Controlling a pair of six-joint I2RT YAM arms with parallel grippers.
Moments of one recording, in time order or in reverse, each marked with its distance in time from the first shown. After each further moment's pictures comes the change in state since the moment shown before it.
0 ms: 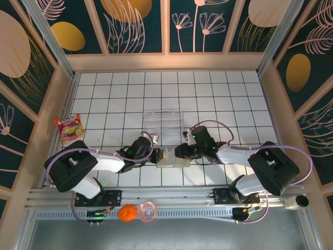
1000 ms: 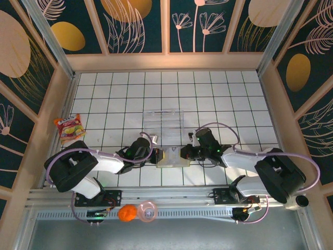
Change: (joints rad) left arm 0.000 0.000 -0.021 0.038 0.001 -0.011; right arm -0.038 -0.151 -0.072 -0.085 0.072 0.047
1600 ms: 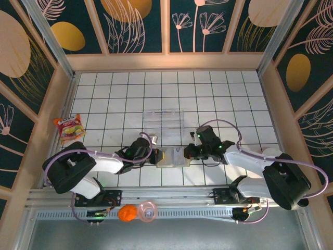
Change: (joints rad) left arm 0.000 -0.021 0.002 -0.040 0.001 0.008; right arm -0.003 -0.005 0.093 -0.219 0.026 -0.105
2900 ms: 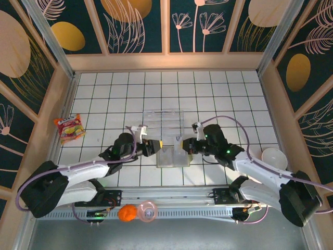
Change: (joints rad) left arm 0.119 -0.341 -0.064 0.058 0.113 -0.007; right arm 0.011 -0.247 -0.031 0.160 0.013 -0.015
